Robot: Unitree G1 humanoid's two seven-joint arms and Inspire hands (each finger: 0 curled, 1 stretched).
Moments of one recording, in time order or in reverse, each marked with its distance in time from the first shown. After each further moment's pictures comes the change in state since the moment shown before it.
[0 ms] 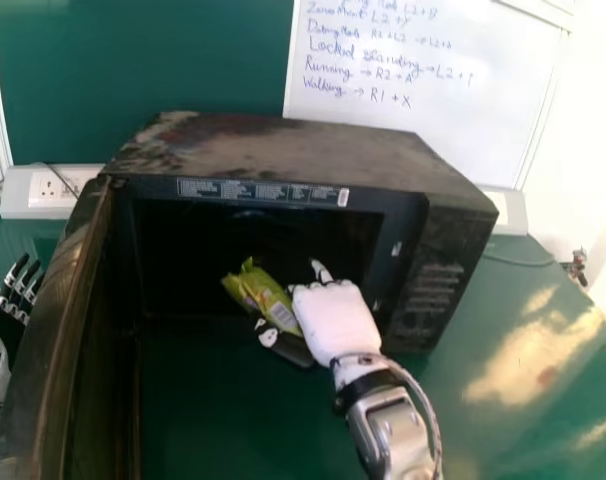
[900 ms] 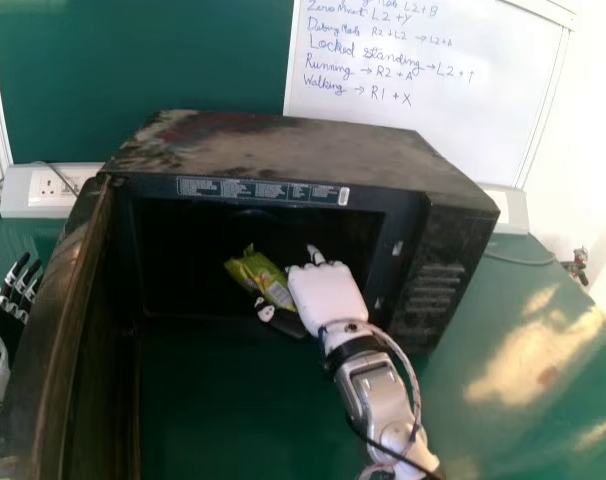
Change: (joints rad) left arm -0.001 -0.001 0.001 0.003 0.000 -0.004 -0.012; right arm -0.213 0.006 0.054 0.331 0.072 0.034 -0.130
